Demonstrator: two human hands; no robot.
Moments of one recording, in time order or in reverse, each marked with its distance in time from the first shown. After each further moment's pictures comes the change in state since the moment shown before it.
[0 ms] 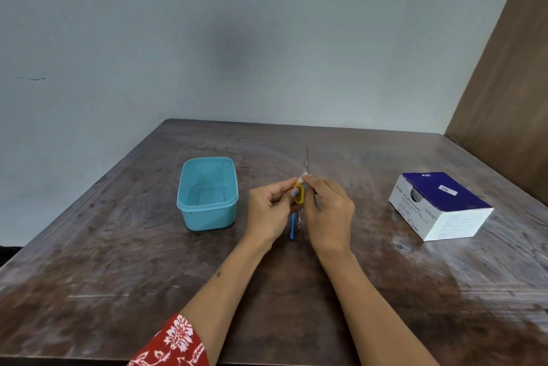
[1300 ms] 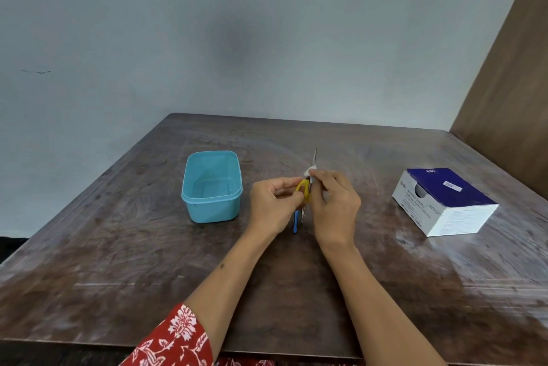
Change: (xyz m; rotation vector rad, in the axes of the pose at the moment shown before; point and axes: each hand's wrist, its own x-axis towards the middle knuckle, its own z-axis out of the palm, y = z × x) left_hand -0.007 0.011 -0.002 0.178 0.004 -0.001; right_hand -0.001 0.004 0.002 0.025 0.060 0.036
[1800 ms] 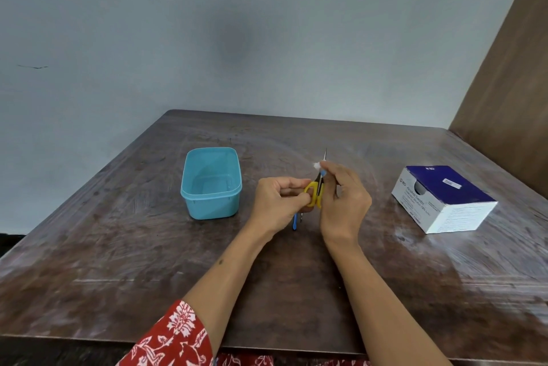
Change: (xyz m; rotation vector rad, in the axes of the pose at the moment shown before) left_hand -0.003 0.004 0.001 -0.046 -0.140 -0.042; right_hand 0.005 -0.001 -0.005 0.045 0.145 0.083
